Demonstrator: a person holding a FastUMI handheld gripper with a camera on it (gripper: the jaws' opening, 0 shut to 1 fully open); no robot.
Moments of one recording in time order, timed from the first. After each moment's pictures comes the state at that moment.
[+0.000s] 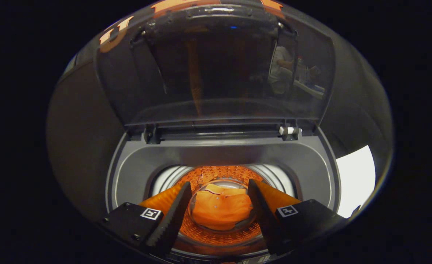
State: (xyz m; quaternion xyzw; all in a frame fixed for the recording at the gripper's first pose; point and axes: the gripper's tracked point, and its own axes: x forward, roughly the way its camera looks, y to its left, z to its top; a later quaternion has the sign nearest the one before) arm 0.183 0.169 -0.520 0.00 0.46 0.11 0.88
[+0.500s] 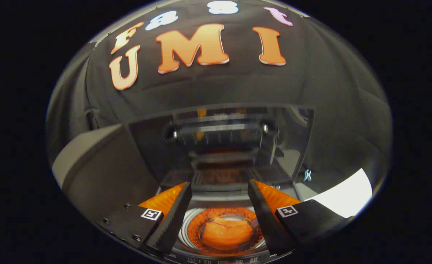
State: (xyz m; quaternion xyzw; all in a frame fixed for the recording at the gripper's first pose) arm 0.234 0.174 -0.347 0.04 0.29 0.13 0.95
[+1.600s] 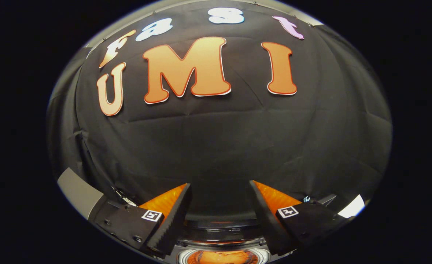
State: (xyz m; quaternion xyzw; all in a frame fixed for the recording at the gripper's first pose) arm 0.401 0.193 -0.295 0.02 0.26 0.11 0.96
